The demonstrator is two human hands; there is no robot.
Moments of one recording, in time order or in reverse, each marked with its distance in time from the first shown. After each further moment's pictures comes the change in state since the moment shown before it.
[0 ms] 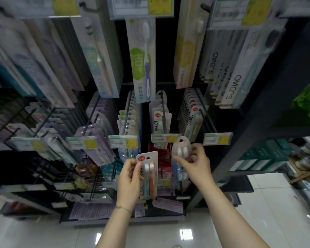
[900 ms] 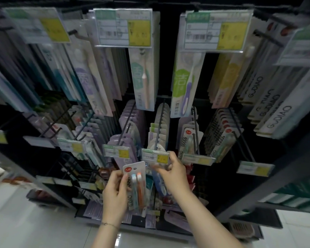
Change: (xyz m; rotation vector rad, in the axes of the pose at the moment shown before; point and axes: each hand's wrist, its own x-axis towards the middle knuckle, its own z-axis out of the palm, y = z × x) left_hand 0.007 0.001 -0.092 0.107 0.268 -0.064; right_hand 0.008 -0.050 0.132 0.005 -0.302 -0.082
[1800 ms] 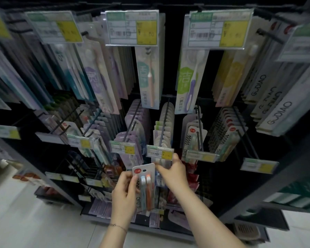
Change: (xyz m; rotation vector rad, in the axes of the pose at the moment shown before) left_hand -0.021 0.004 0.002 -0.018 -0.035 0.029; right_hand 0.000 0.000 0.016 -0.045 0.068 0.091
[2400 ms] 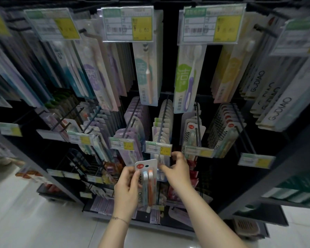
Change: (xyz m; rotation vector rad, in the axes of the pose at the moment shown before) left_hand -0.003 0.008 0.006 0.003 -0.021 0.026; right_hand -0.005 0.012 -0.010 -0.096 0.034 0.020
